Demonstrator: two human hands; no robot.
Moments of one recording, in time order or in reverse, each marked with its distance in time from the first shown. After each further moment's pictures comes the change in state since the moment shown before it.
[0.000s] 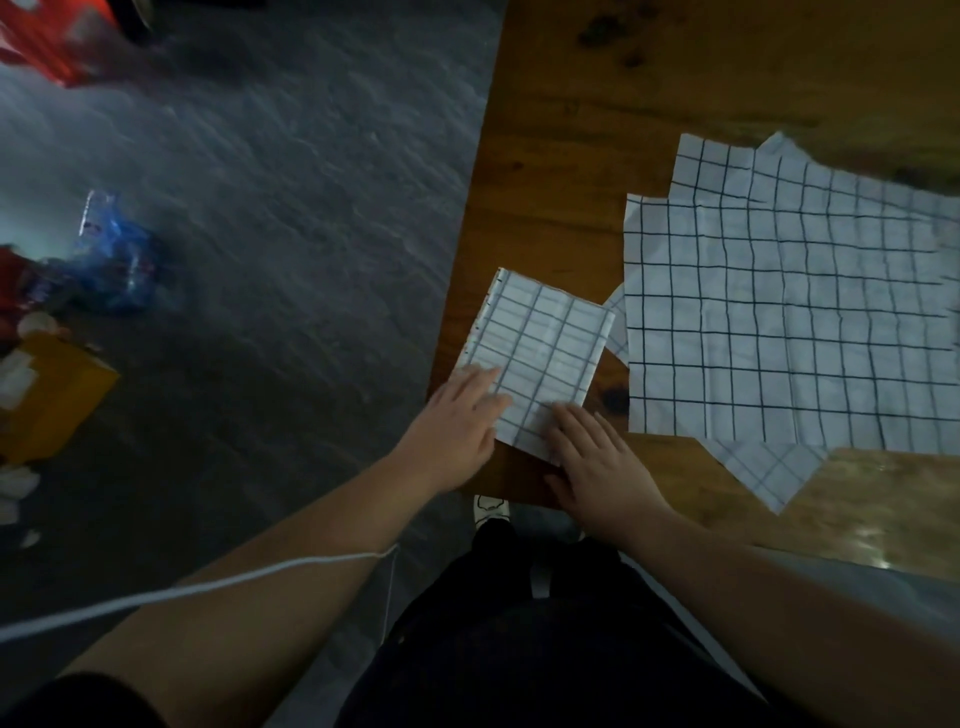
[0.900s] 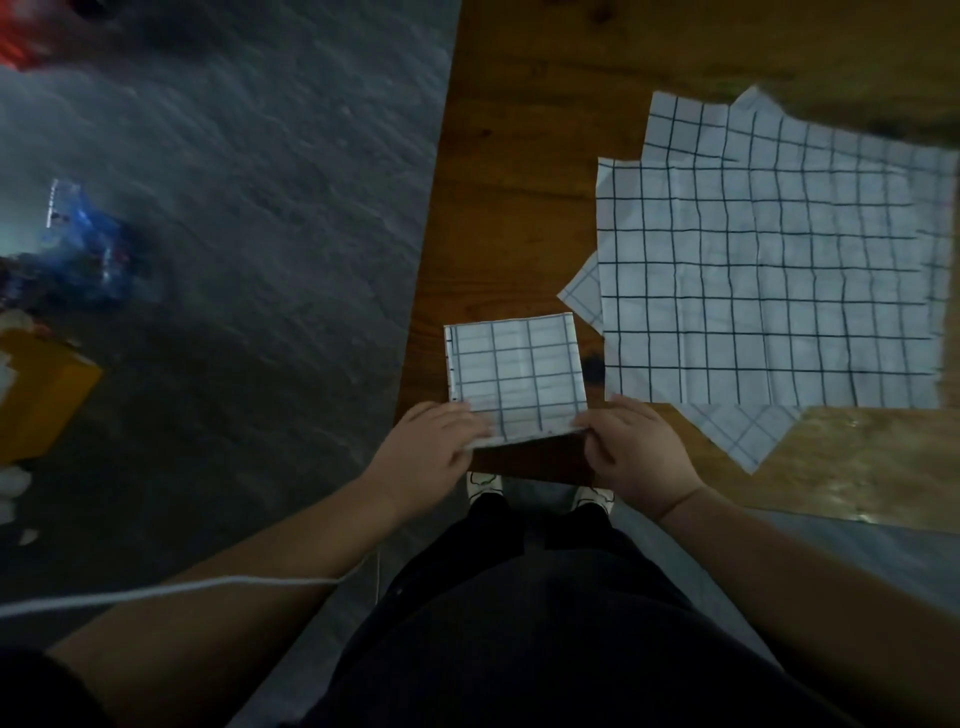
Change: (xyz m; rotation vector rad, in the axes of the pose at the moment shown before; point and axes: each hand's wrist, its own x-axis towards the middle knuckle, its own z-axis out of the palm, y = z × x) left_hand -0.039 0.017 0.011 -0.188 0.001 0.032; right_hand -0.036 0.034 -0.026 0.299 0.328 0.005
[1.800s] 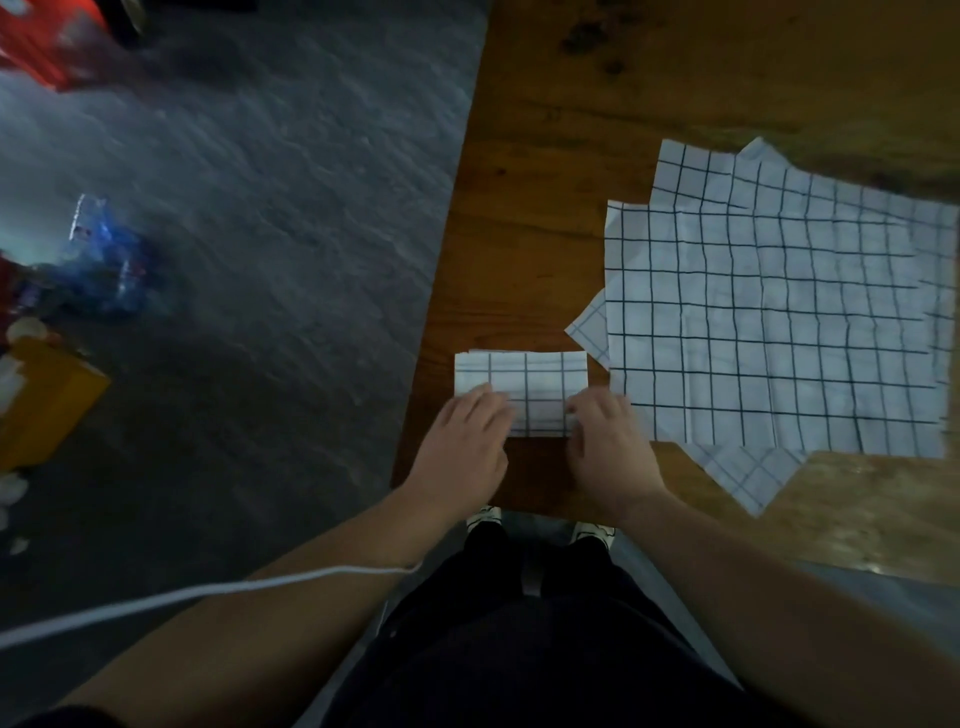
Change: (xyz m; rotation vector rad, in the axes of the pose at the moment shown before) left_hand 0.041 0.031 0.002 0.209 0.126 -0.058; right_hand 0.047 -0.020 0.007 0.002 -0.024 0.274
